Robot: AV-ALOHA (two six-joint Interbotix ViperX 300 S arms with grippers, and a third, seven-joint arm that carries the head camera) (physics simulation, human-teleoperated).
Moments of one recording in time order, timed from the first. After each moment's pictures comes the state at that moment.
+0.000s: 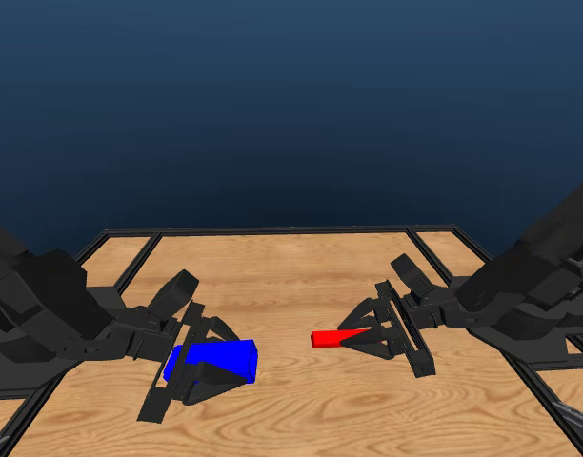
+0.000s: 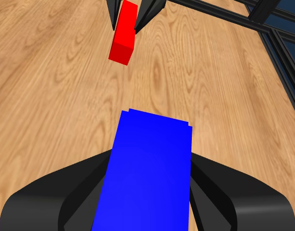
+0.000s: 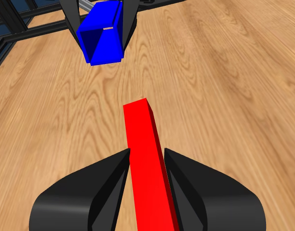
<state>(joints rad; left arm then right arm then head) -0.45 0.01 0.99 -0.64 -0.61 0.05 0.35 0.05 1.05 0.50 -0.75 -0.03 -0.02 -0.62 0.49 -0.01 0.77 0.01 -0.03</state>
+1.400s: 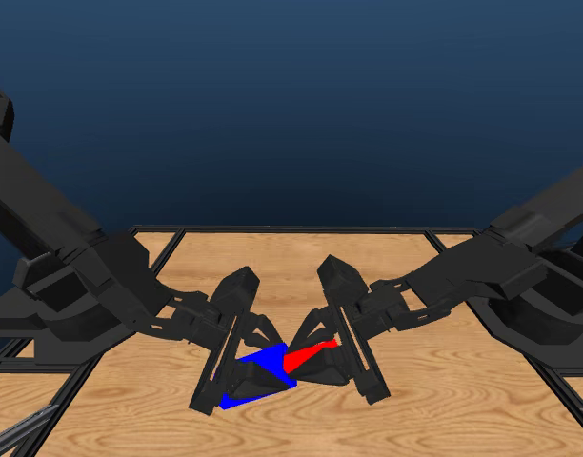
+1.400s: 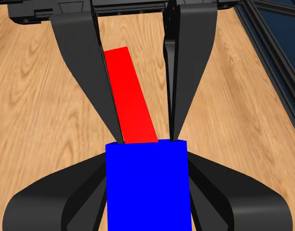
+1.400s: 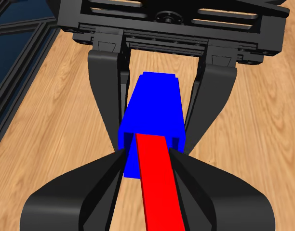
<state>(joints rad) -0.41 0.03 0.85 -0.52 -0.39 0.12 0.27 0.23 0.49 0.19 -0.19 0.07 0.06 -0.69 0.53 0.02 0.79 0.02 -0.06</state>
